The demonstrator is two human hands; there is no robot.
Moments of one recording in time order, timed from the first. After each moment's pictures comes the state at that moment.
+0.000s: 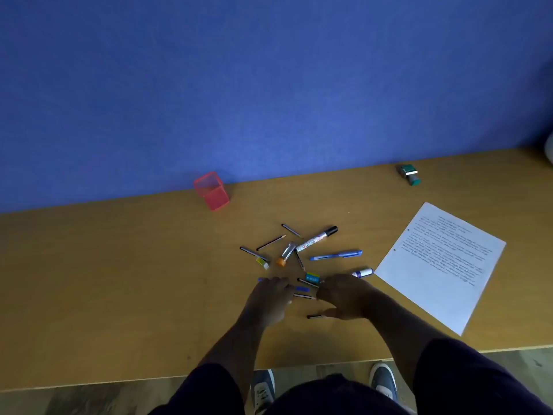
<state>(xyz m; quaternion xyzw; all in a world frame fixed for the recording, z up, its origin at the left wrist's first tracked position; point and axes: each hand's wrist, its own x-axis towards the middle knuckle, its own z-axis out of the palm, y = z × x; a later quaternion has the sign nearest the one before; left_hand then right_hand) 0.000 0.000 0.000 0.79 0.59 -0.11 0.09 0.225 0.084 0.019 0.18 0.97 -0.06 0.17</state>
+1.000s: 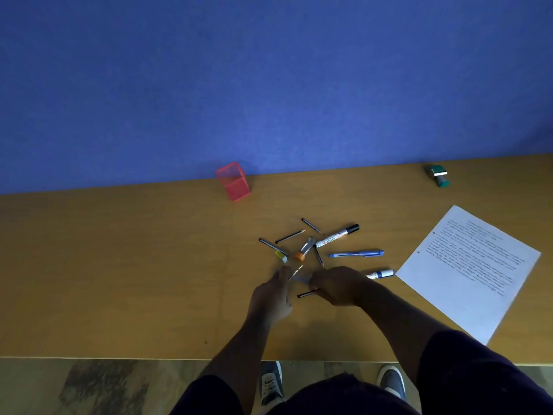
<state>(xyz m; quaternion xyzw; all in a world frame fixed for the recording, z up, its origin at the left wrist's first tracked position) -0.019 -0.032 0.001 0.63 0.75 0.09 0.19 0.166 0.088 0.022 0.20 0.96 -0.17 0.13</state>
